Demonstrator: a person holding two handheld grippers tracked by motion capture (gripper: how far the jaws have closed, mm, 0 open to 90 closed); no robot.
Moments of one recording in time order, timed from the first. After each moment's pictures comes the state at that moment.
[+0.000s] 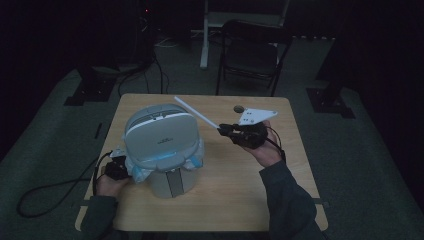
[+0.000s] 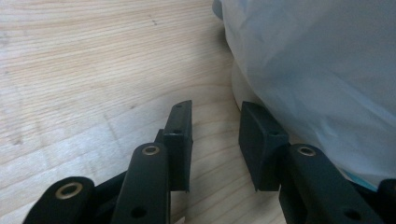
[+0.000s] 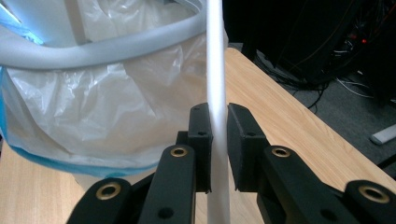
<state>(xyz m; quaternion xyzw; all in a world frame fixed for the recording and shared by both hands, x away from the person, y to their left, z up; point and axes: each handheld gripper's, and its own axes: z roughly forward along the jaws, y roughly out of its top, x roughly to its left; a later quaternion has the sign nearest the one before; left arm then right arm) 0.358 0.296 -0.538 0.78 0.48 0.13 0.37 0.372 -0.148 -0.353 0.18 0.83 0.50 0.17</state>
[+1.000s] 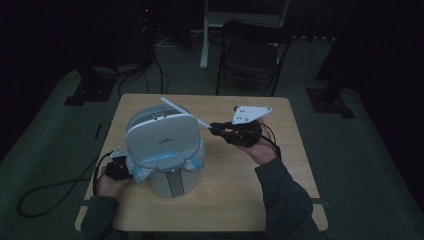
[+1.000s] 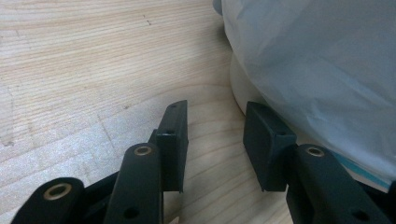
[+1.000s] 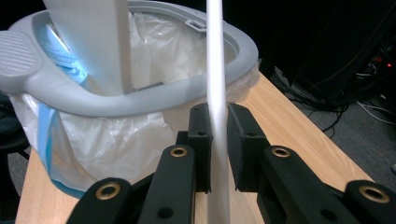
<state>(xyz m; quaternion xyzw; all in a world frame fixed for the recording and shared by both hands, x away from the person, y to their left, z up) 0.357 0.297 -0.539 0.79 0.47 0.12 0.38 0.367 -0.130 -0.335 0.13 0.83 0.52 0.15</state>
